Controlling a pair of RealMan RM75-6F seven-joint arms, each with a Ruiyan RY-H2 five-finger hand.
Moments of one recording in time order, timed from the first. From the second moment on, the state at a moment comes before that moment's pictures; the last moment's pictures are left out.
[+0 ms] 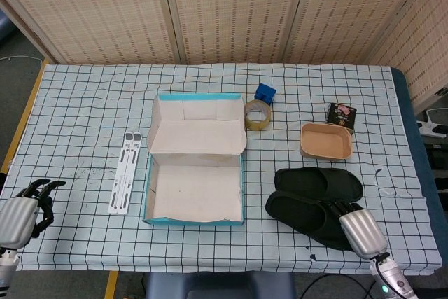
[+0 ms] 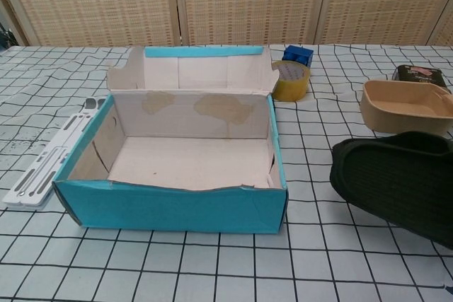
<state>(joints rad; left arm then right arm) -0.13 -1.12 -0.02 -1.56 1.57 1.49 -0.10 0.12 -1.26 -0.10 -1.58 -1.68 1.40 -0.21</state>
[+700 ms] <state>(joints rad) -0.13 -1.12 -0.01 -1.56 1.57 1.48 -0.08 0.23 -1.13 -0.03 -1.87 -1.78 1.33 -0.30</state>
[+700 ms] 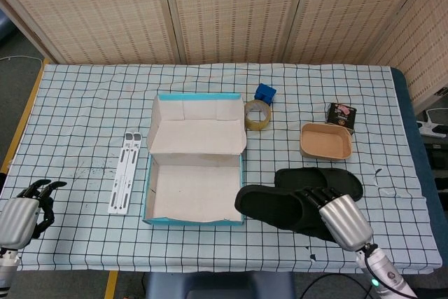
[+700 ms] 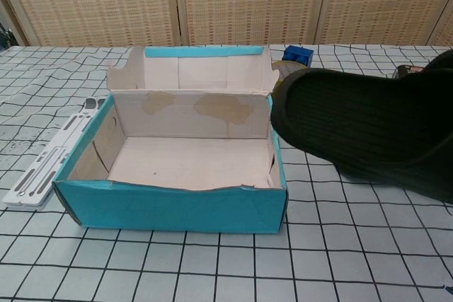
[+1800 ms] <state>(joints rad) -0.14 -1.12 -0.02 -1.56 1.56 1.47 -0.09 0.82 -1.43 0.23 -1.83 -1.14 0.80 -0.43</state>
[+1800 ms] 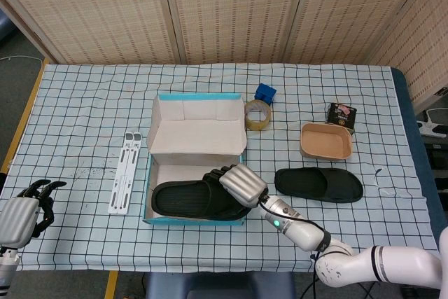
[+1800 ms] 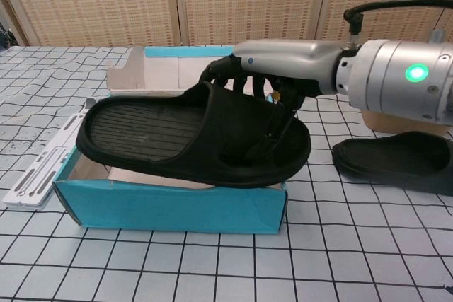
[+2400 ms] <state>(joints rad) -0.14 -1.12 -0.02 -1.55 1.56 1.46 -0.09 0.86 -1.55 0.18 -1.59 -1.22 0.77 -0.23</state>
